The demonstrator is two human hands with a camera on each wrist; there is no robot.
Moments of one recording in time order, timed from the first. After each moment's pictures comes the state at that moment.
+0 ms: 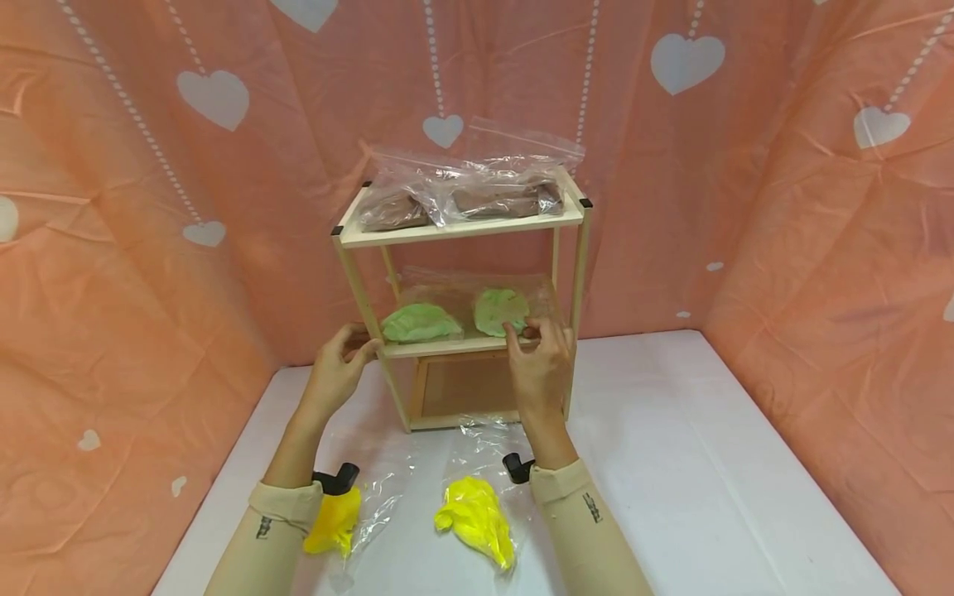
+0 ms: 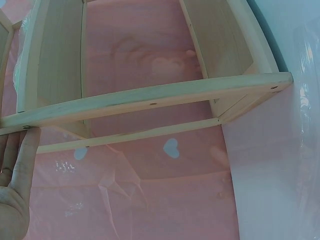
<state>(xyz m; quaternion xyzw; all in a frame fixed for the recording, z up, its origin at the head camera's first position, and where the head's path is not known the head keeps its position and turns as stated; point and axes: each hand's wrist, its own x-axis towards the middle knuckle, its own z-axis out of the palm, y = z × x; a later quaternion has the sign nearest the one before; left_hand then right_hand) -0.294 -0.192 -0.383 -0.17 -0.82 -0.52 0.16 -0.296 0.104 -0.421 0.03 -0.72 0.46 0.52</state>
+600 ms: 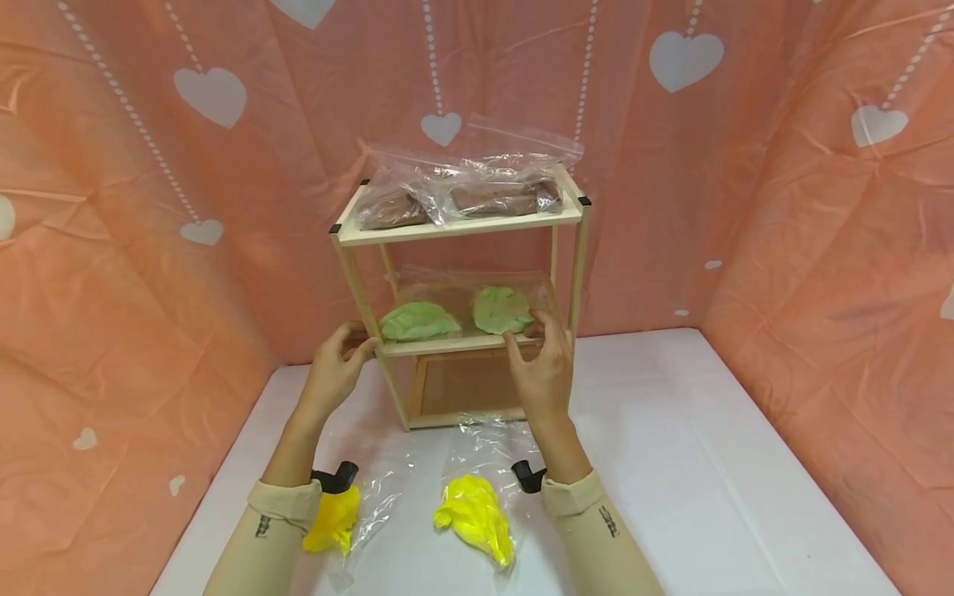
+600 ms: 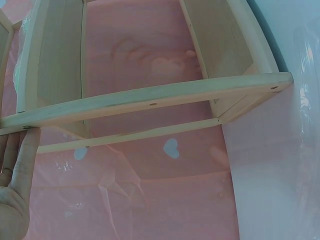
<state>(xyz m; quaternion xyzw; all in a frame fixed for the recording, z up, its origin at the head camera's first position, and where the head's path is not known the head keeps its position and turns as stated) -0.294 -0.192 -0.383 -0.17 -0.82 -0.52 0.16 -0.273 0.113 -0.416 0.04 -0.75 0.51 0.42</state>
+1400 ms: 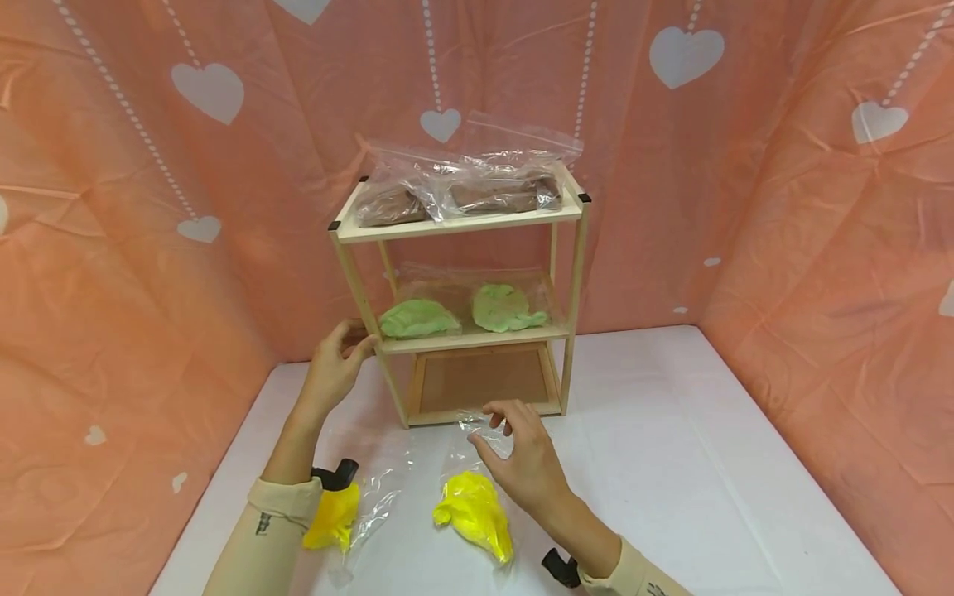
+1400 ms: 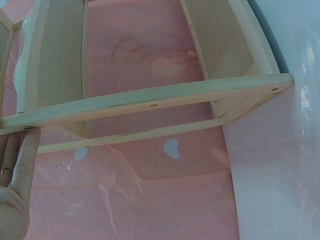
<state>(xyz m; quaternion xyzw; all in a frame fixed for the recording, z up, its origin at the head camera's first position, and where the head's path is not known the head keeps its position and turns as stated) -0.295 -0.192 -0.383 -0.17 -0.82 -0.52 0.16 -0.181 0.101 -0.468 0.21 -0.83 0.43 0.28</state>
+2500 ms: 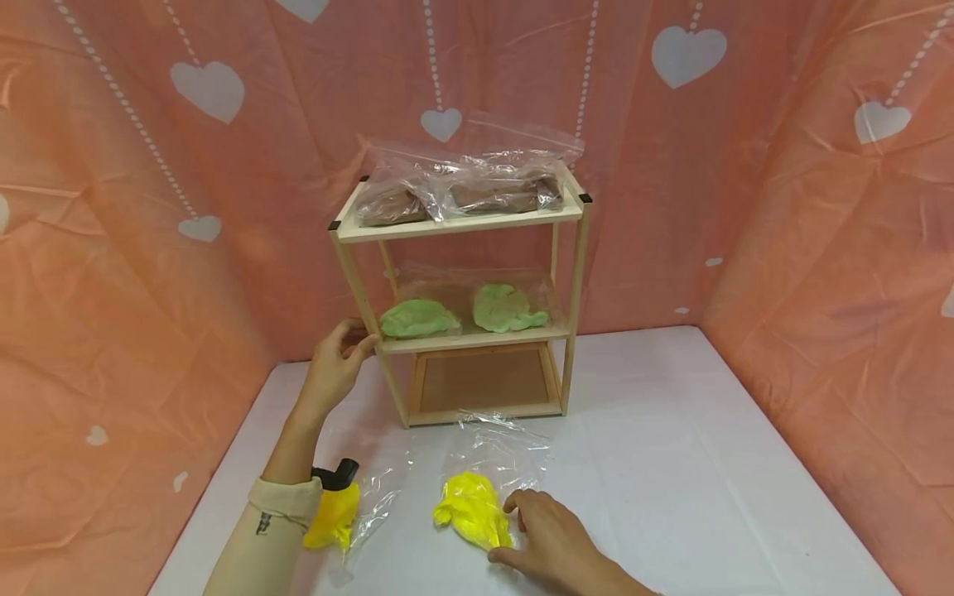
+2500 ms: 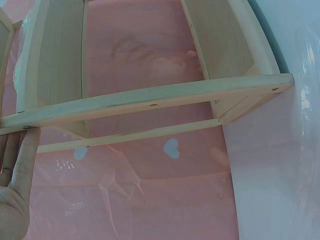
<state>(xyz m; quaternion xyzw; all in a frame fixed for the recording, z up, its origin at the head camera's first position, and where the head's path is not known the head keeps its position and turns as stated) -0.297 -0.194 -0.386 -0.18 -0.82 -0.52 0.16 -0.125 0.132 -0.511 0.15 -0.94 0.31 -0.07</state>
